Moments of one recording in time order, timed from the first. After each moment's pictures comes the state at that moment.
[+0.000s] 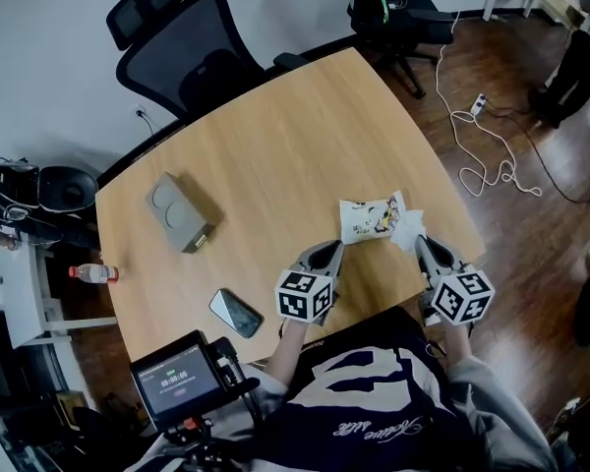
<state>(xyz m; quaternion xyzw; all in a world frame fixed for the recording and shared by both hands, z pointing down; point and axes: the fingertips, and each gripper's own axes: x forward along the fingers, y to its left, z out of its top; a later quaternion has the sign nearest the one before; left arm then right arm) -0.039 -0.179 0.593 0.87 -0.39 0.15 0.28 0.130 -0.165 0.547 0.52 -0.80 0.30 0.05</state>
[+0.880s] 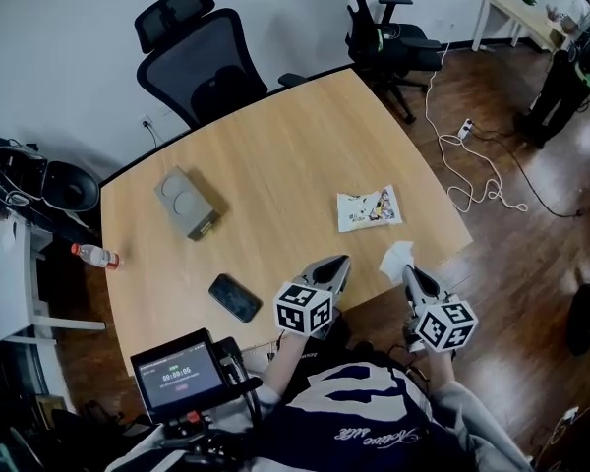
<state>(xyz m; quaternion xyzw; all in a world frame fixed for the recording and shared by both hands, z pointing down) -0.028 -0.076 0.546 0.89 -0.35 0.08 0.27 0.103 -0.037 0.534 0.54 -0.79 0.28 0.03</state>
